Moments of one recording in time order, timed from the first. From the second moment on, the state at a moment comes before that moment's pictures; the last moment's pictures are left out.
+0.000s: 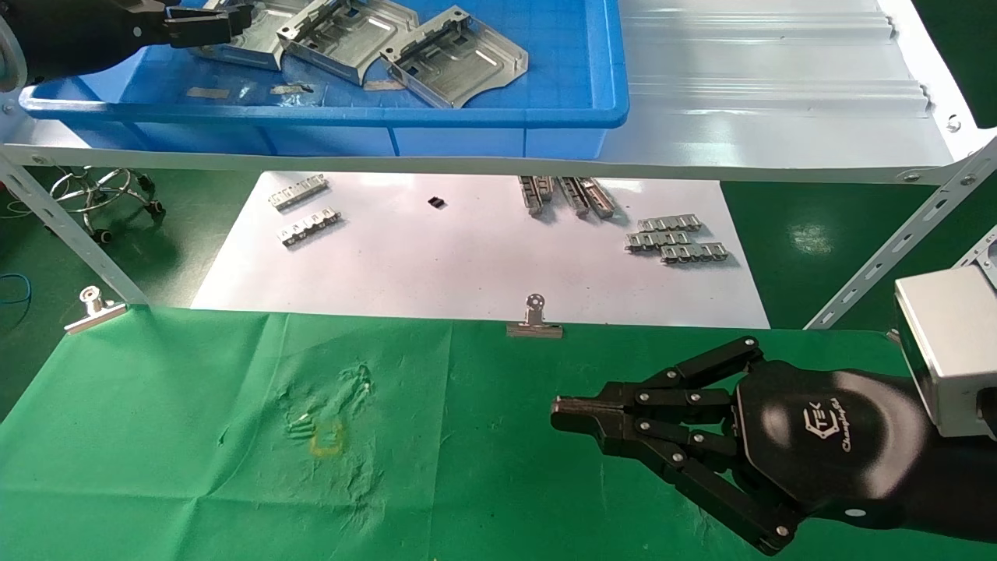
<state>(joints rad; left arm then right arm) -2.03 1.09 0.51 -0.04 1.34 0.80 -0.06 1.10 -0.57 -0.38 1.27 -0.66 -1.46 0.13</state>
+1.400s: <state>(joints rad) -2.03 1.08 0.47 -0.06 1.29 0.76 0.07 1.10 -0.57 -0.38 1.27 -0.66 -1.46 0.13</state>
